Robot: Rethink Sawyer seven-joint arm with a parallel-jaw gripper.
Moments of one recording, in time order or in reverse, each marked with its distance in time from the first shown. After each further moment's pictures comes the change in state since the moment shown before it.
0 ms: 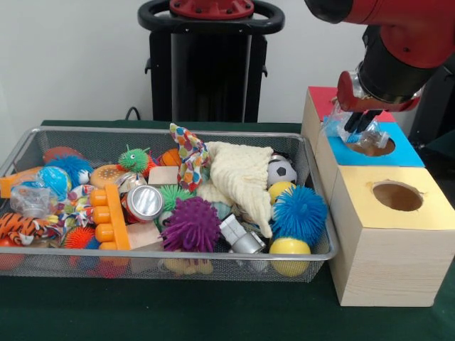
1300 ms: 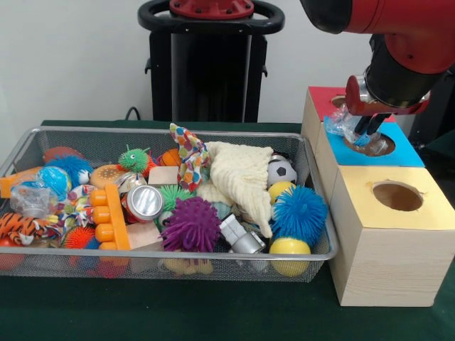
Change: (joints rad) arm 0.003 0.019 -0.001 -0.002 0.061 0.000 0.000
